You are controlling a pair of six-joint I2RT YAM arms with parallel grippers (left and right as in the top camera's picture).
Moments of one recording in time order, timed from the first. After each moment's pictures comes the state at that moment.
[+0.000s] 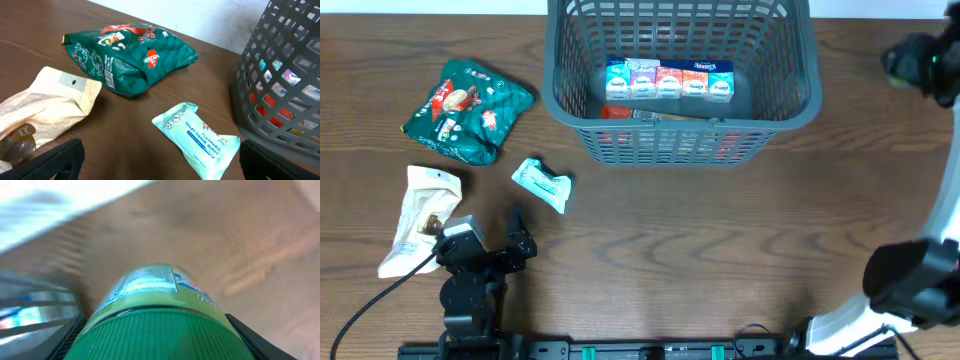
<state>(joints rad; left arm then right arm) 0.01 0.03 0.11 -0.37 -0.09 -0.31 -0.33 1.81 2.03 -1.08 -0.06 0.14</state>
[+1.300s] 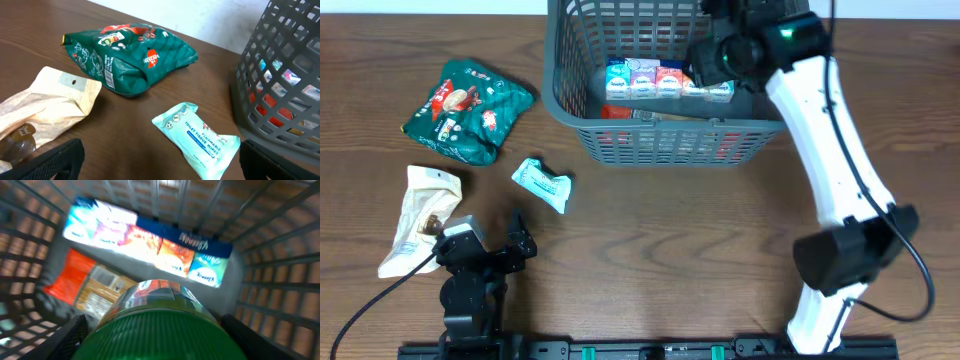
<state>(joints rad) 0.01 0.03 0.11 -0.37 -0.09 -0.31 0.32 2.01 2.12 -1.14 -0.01 0.06</state>
